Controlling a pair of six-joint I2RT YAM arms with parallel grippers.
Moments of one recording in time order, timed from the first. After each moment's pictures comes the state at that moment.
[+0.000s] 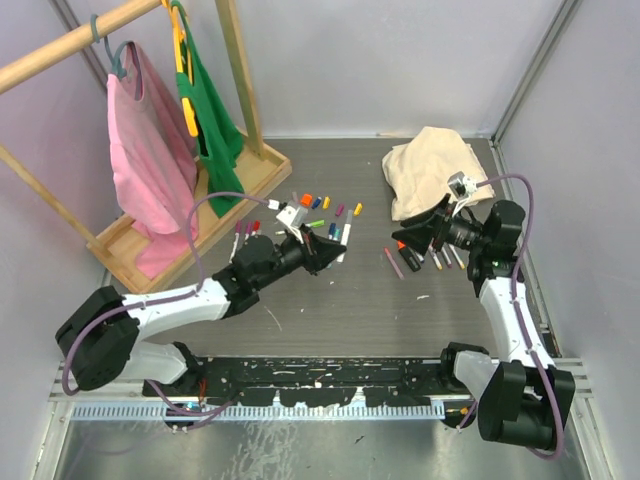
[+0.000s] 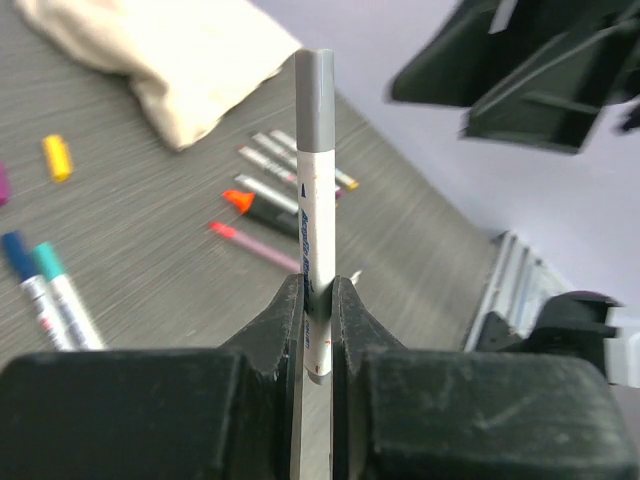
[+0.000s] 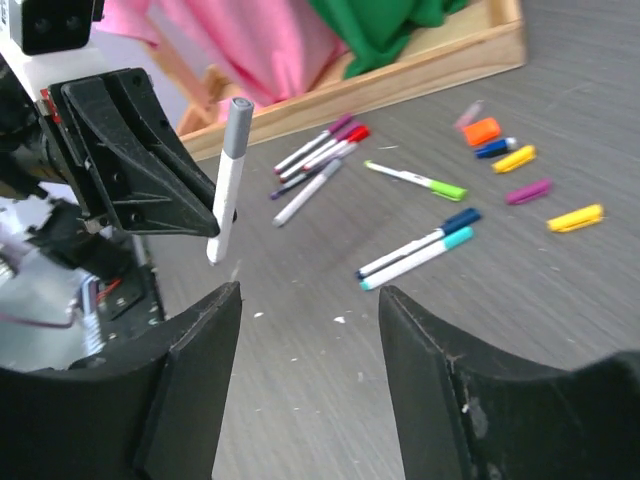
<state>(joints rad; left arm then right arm) -0.85 1.31 0.65 0.60 0.11 -0.49 -0.18 0.99 0.67 0.11 -1.20 0.19</state>
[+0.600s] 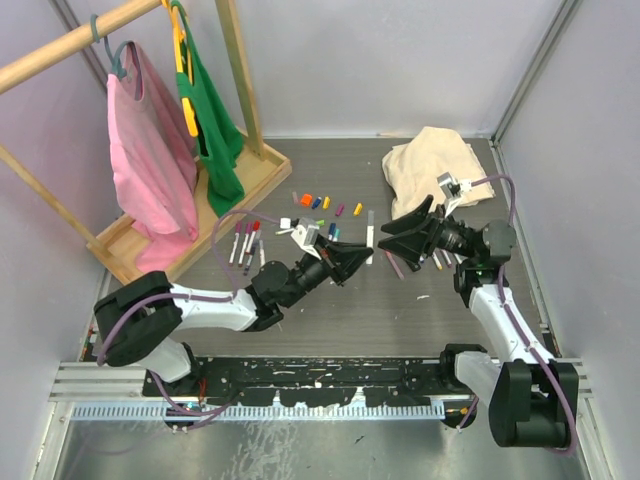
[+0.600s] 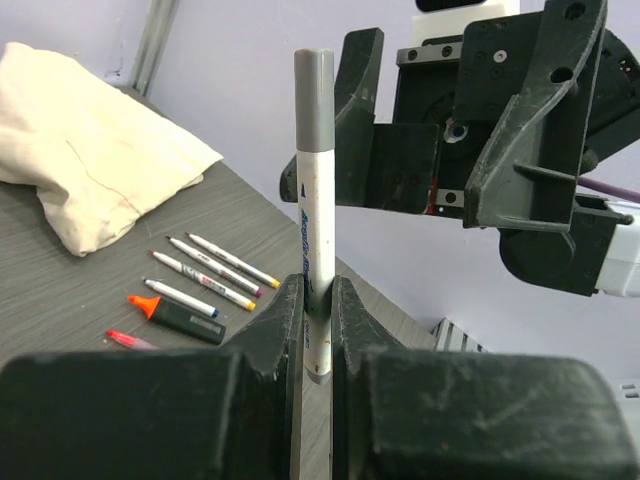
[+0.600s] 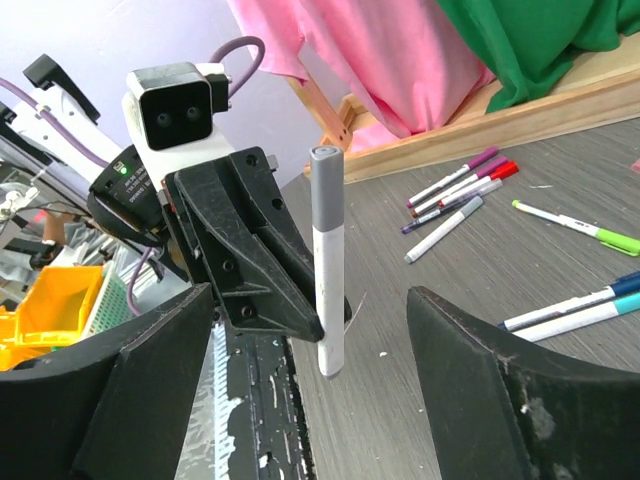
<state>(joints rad) -1.09 1.52 0.63 1.18 -0.13 -0.50 -0.03 0.99 0.51 0.85 -1.25 0.92</state>
